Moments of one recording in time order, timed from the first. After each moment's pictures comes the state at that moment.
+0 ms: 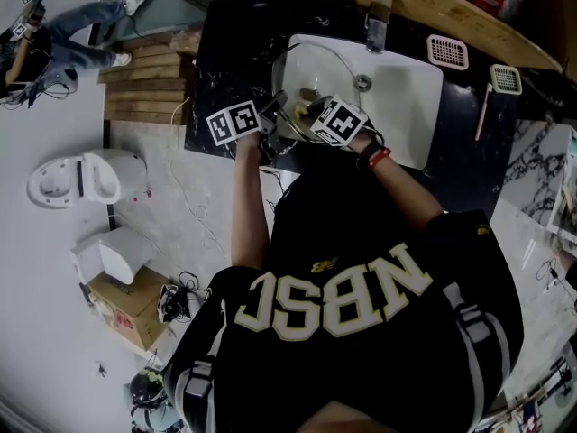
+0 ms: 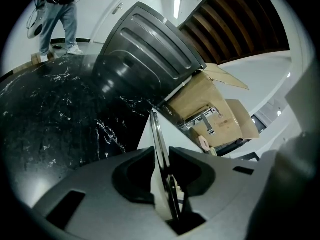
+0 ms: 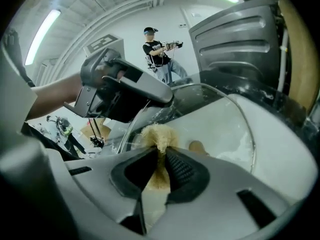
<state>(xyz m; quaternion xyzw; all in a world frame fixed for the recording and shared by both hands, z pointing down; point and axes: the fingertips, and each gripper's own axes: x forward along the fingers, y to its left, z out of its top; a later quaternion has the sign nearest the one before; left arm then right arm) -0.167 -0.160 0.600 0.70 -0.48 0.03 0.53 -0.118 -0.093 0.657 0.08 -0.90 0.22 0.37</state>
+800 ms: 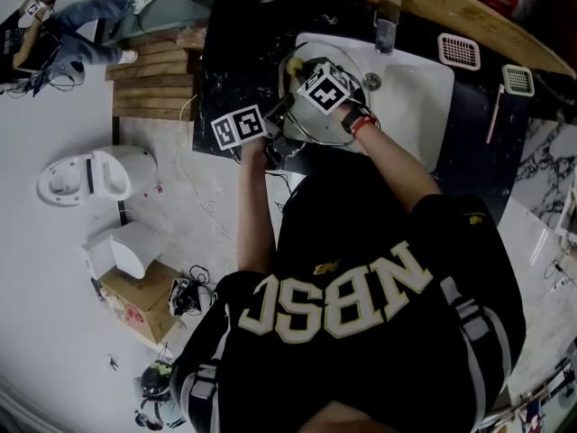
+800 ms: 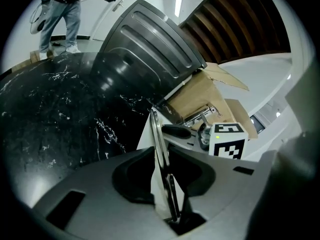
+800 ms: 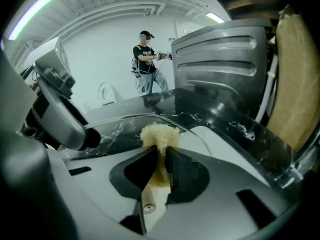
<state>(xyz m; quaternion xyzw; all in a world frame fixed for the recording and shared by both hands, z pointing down) -0.167 -0.159 0.597 0.70 -0.47 0.03 0.54 -0.151 -0.218 0.655 0.22 -0.90 0.15 0.35</state>
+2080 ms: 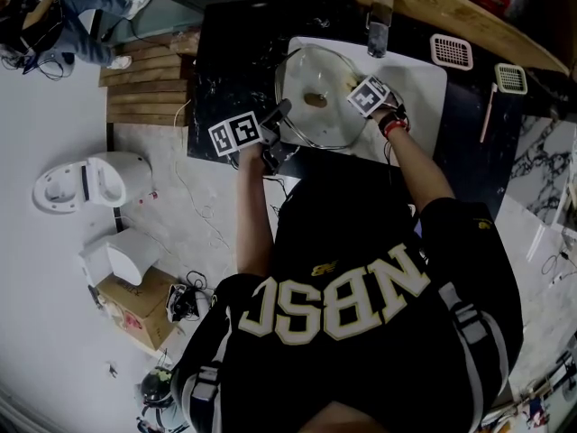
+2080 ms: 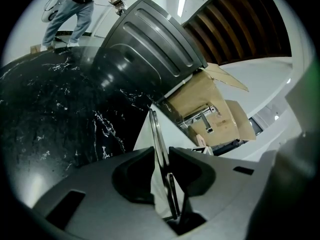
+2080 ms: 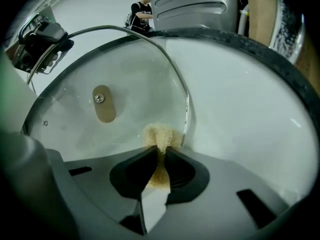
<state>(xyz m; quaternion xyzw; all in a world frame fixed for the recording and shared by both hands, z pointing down) -0.163 -0.155 0.604 0.69 -0.46 0.02 0.55 0.011 -0.200 0.785 0.24 -0.79 0.20 0.52</state>
